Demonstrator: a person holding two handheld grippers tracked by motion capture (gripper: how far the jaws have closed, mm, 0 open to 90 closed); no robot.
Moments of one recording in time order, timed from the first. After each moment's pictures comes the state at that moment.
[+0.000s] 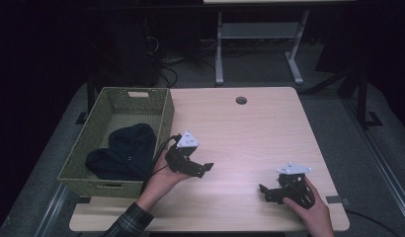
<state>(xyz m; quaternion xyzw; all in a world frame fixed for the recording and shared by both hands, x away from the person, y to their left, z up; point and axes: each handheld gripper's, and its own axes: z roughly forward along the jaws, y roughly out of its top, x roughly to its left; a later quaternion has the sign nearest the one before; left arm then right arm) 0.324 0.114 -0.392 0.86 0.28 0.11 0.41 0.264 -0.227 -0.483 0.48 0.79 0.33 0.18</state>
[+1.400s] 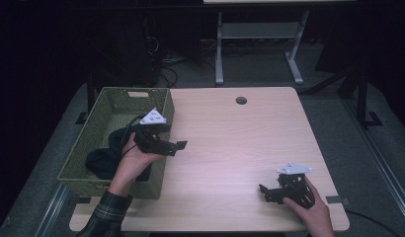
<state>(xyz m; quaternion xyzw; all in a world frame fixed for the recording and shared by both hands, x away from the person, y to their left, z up) 0.348 0.190 -0.341 0.83 0.33 0.14 0.42 0.264 -0.227 -0.483 0.48 0.79 0.33 0.18</state>
